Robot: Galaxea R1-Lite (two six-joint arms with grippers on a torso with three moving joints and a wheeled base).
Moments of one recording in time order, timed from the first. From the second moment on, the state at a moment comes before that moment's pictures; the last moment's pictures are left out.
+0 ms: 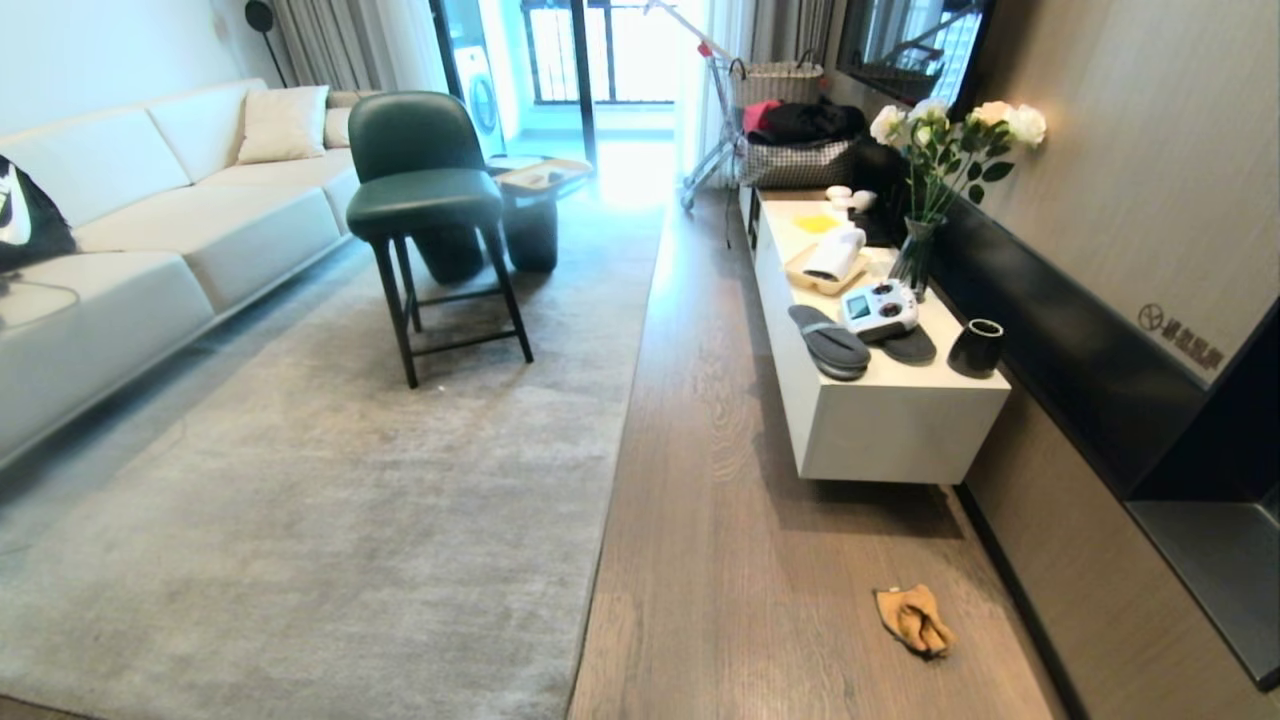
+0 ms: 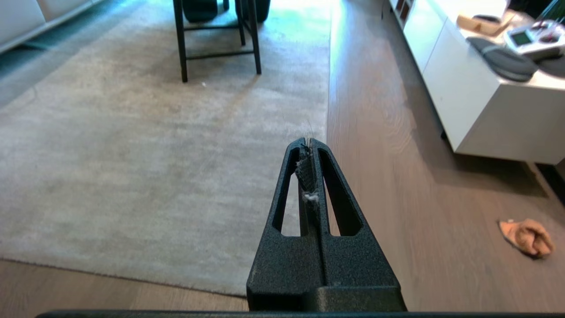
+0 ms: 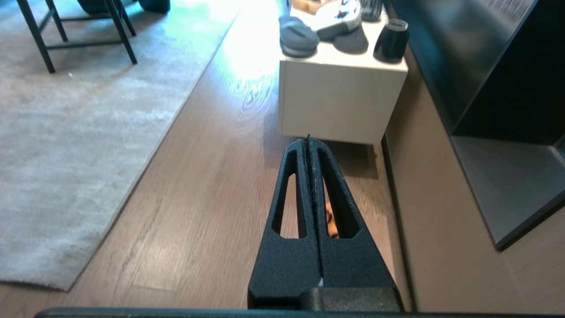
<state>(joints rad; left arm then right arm) 0.00 0.00 0.00 0.00 0.02 -0.09 -0.01 0.00 0.00 0.01 0.02 -0.07</state>
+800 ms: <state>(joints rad) 0.00 0.00 0.00 0.00 0.02 -0.08 -0.01 0.00 0.00 0.01 0.02 -0.07</state>
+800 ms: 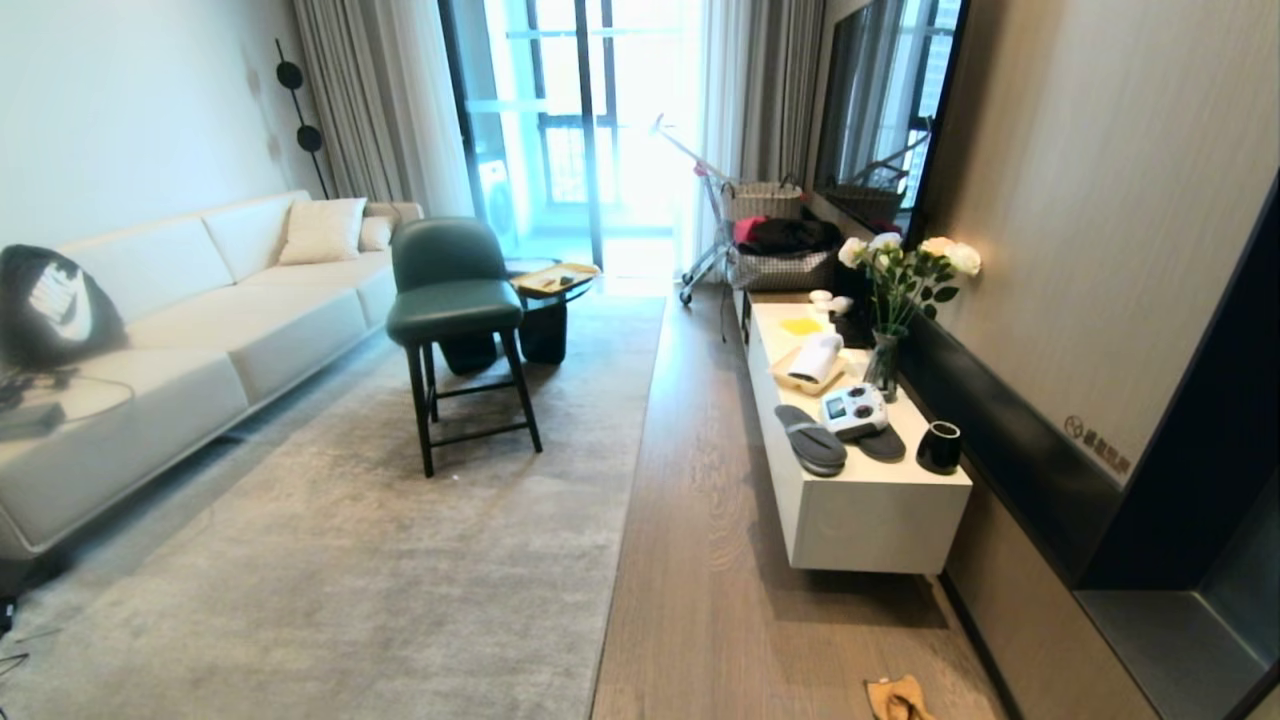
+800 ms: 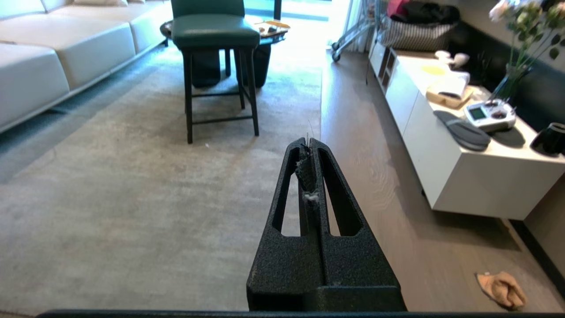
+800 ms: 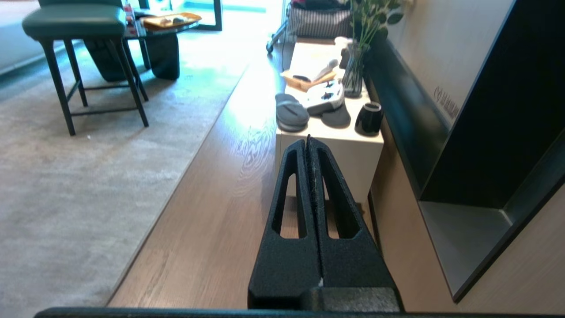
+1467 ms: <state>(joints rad) 0.00 0.00 0.00 0.00 0.02 -0.08 -0.01 0.00 0.00 0.01 0.02 -0.07</state>
